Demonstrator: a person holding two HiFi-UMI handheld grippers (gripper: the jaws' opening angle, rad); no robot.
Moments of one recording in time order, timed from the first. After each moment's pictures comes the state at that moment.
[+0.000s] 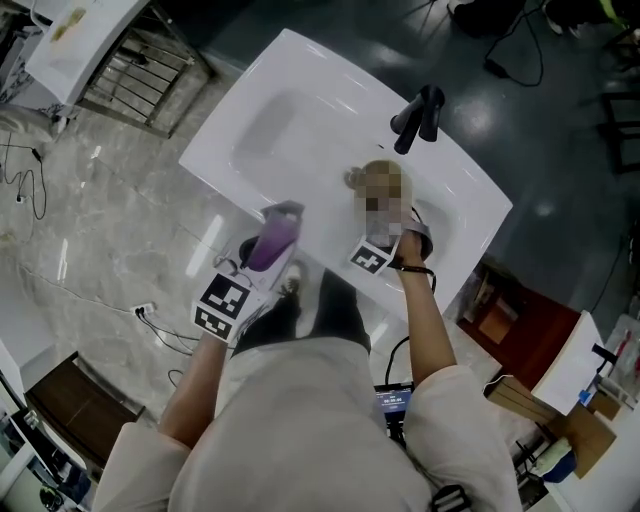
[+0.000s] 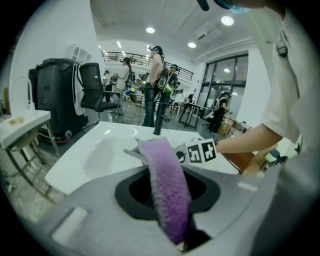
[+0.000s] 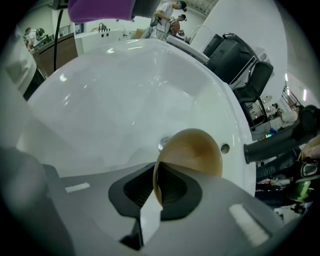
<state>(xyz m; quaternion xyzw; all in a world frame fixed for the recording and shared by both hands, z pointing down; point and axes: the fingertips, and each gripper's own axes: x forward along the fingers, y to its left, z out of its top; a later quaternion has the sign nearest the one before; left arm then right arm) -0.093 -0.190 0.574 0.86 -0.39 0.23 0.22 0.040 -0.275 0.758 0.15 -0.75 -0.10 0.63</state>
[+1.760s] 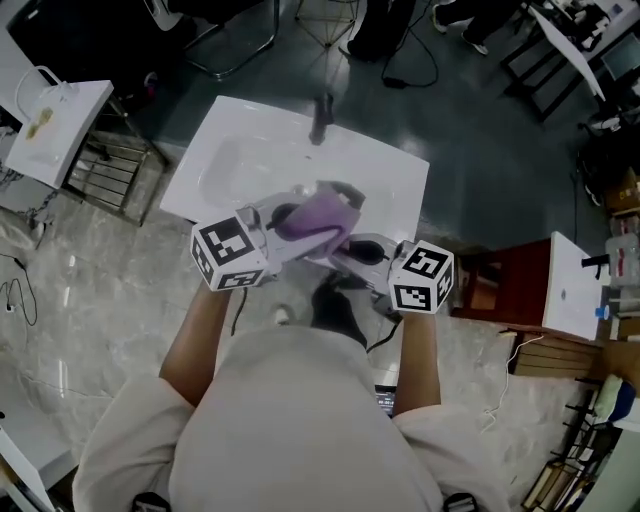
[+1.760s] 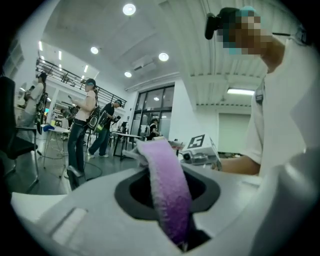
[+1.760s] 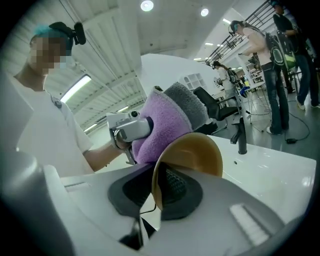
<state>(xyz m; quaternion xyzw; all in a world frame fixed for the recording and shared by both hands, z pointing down) 0.059 -0.089 0.365 1.00 -0.03 0.06 0.06 0.040 -0.064 0.429 0.20 -0.94 0.26 0.10</state>
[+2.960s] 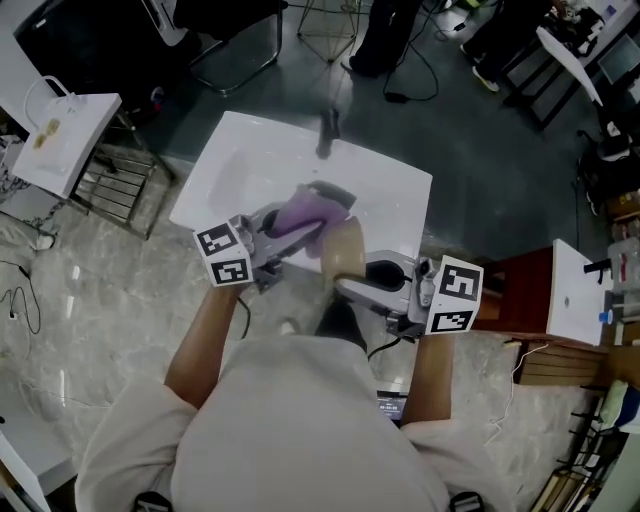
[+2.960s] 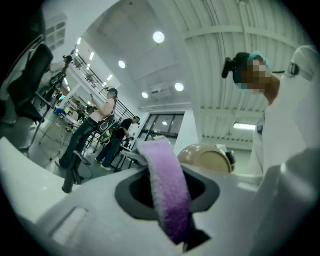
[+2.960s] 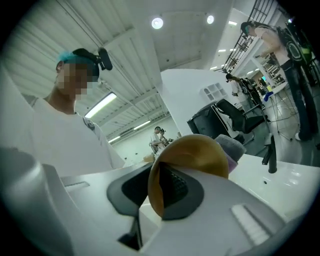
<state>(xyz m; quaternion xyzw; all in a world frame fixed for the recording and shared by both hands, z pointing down) 0.024 -0.122 0.371 0.98 -0.05 -0.11 0.17 0.031 -0.020 0.330 0.08 -0.97 0.21 -0.01</state>
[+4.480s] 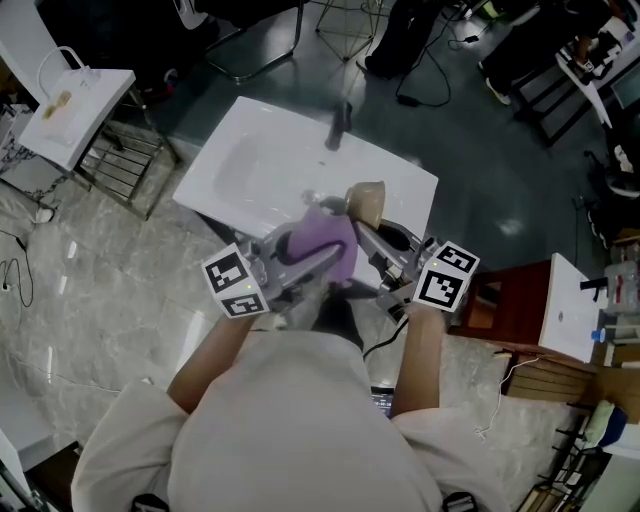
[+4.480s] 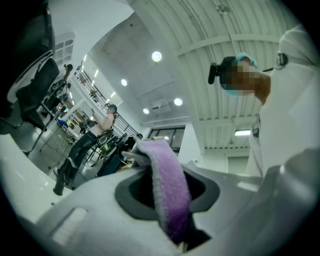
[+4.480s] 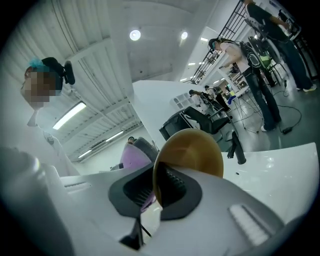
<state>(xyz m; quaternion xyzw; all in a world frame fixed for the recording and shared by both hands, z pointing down) 0.025 -0.056 0.342 0.96 -0.09 -0.20 0.15 0.058 -0.089 0.368 0.25 -0.92 0.29 -0.06</state>
